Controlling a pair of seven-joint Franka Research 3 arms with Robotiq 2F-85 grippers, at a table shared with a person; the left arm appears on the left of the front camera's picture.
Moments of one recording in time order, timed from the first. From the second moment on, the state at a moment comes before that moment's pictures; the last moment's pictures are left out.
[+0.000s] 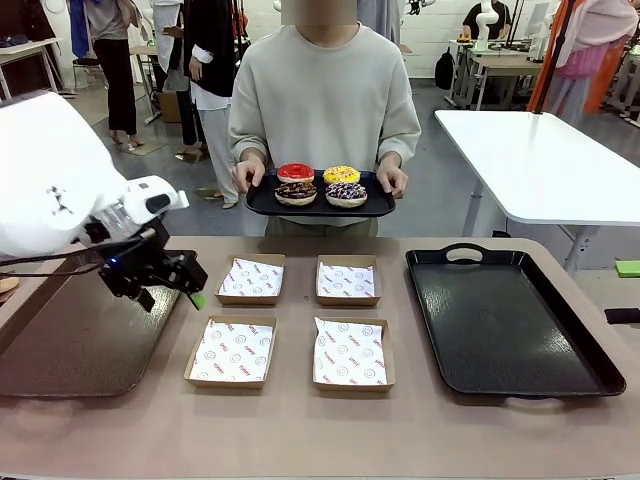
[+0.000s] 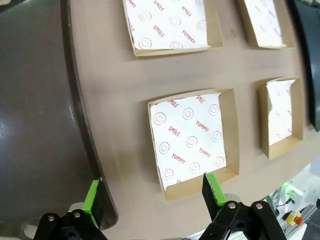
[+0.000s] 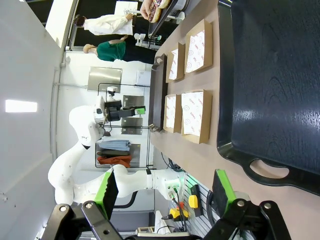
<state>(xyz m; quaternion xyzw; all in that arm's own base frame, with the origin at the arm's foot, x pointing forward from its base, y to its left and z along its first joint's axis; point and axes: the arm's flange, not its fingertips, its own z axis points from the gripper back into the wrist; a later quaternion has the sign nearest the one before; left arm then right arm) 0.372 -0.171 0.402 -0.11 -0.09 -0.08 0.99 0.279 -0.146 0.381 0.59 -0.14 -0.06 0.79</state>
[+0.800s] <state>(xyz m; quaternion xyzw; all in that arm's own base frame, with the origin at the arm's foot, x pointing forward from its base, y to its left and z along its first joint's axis) 0.380 -0.217 0.339 -0.06 -0.03 -0.07 1.00 0.279 -0.146 0.381 0.59 -0.14 -0.06 0.79</state>
